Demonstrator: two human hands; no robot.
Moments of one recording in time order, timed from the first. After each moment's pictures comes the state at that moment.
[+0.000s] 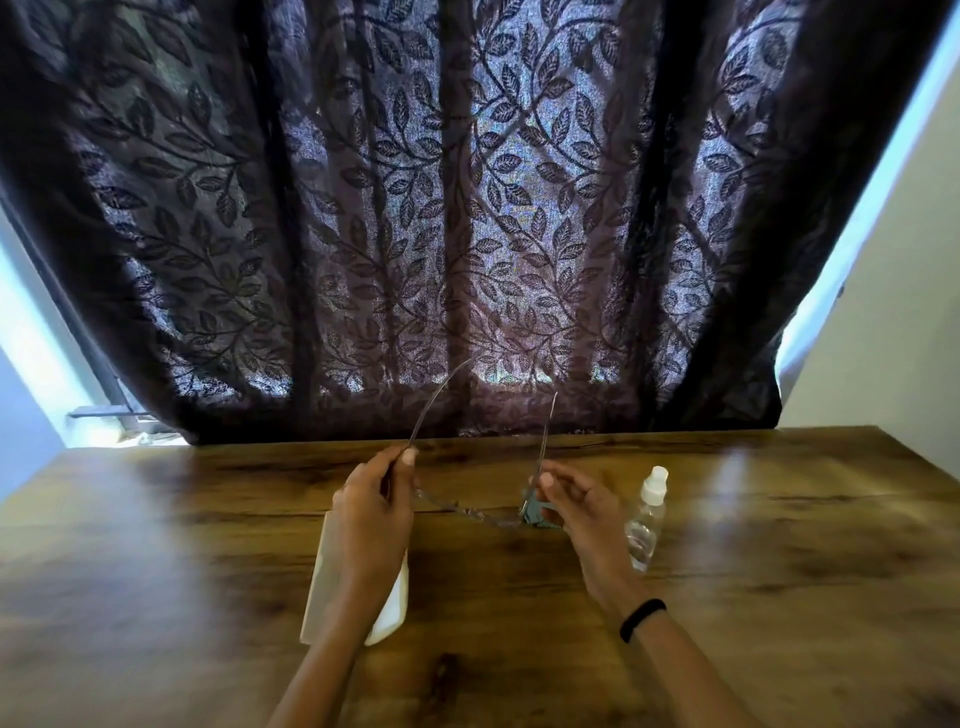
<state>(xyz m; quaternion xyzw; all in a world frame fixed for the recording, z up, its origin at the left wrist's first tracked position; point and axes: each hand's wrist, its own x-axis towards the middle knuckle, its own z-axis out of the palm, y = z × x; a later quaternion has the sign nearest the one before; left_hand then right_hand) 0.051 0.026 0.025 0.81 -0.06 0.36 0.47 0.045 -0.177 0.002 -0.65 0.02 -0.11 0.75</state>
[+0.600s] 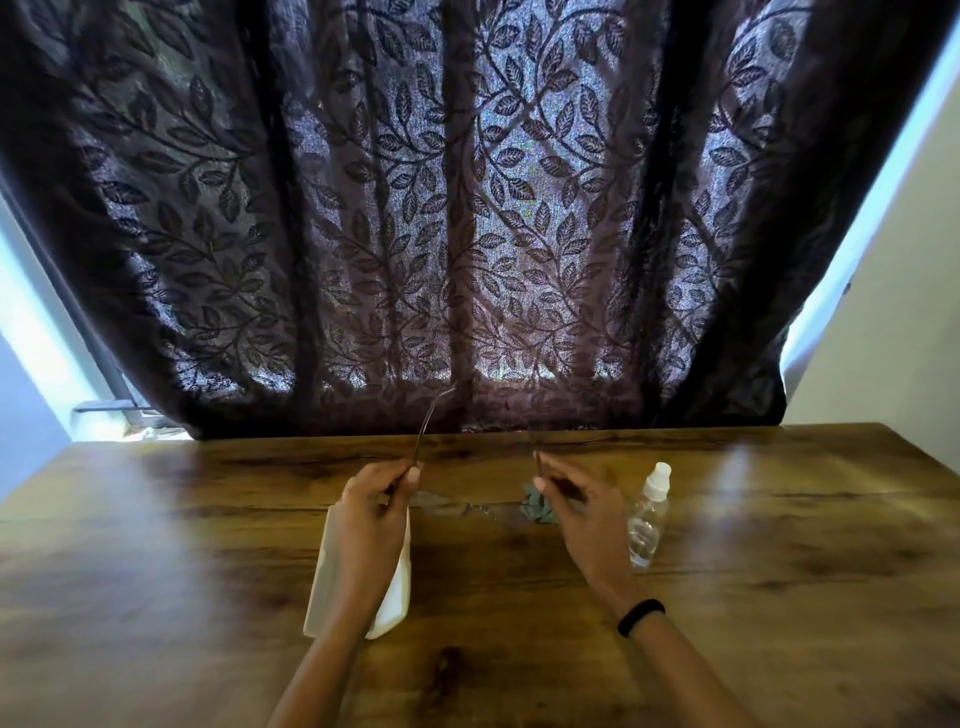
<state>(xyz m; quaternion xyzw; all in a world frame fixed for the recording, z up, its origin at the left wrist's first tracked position) 0.055 0.034 0.003 0.81 -0.05 0.30 0.51 0.043 -0.173 0.004 -0.80 -0.06 -0.27 0.54</state>
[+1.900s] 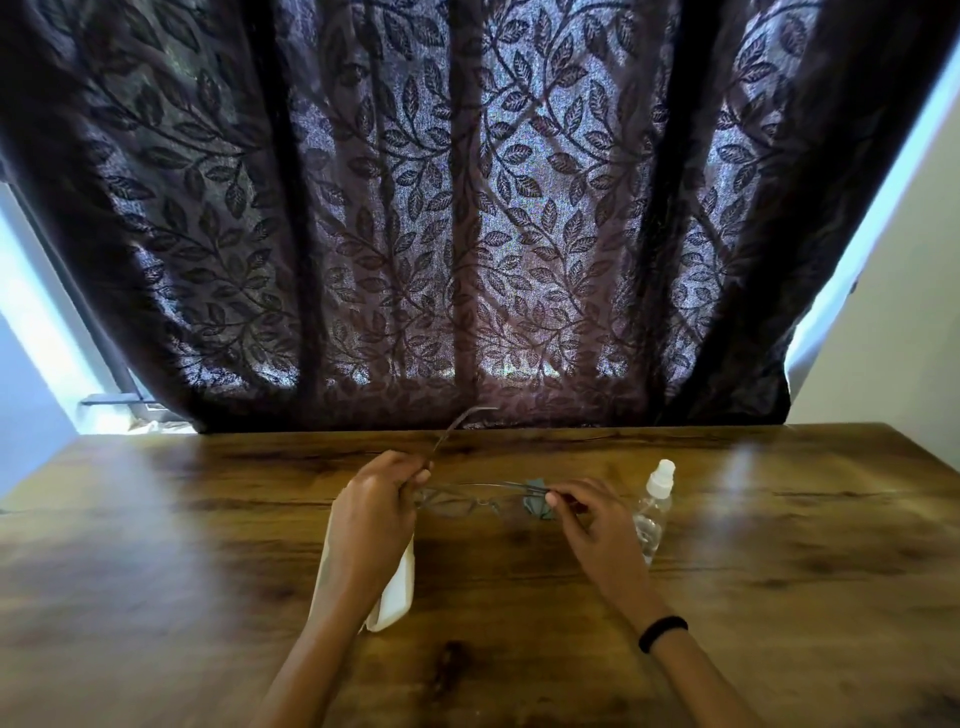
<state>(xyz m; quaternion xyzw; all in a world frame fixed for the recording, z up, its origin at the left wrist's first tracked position) 0.051 0.041 0.018 0.88 -0.14 0.32 0.34 0.037 -0.189 -0.011 -0.86 -0.12 -0.25 0.42</state>
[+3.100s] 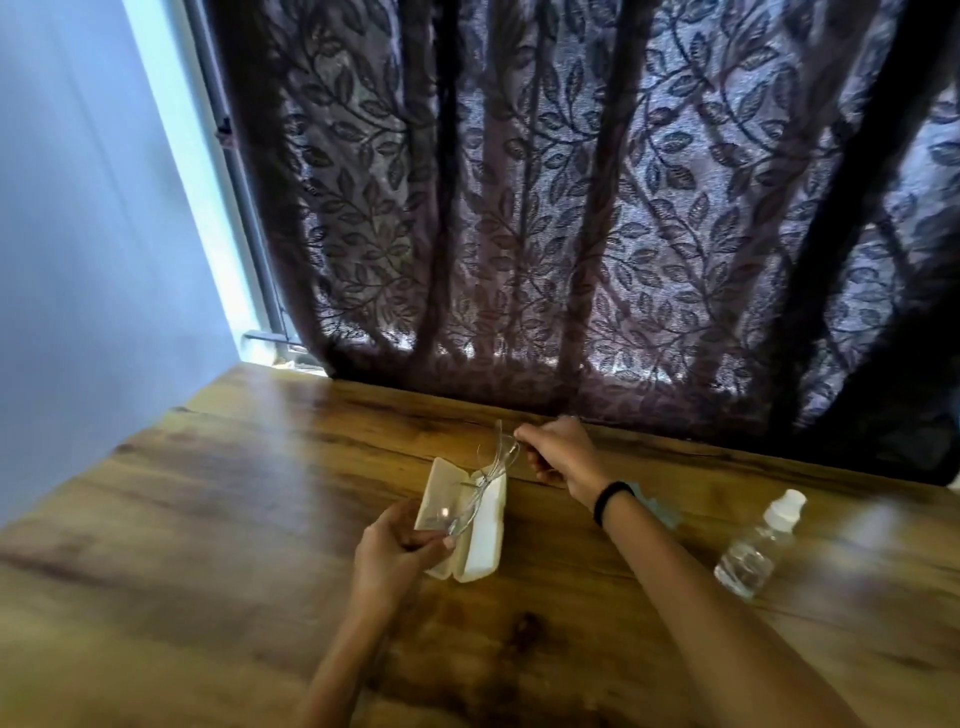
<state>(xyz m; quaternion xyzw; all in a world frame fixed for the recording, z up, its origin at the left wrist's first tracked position) -0.016 0.101 -0.038 0.74 0.15 0.08 0.65 0.110 -0.068 0.031 -0.82 -0.01 0.09 0.57</state>
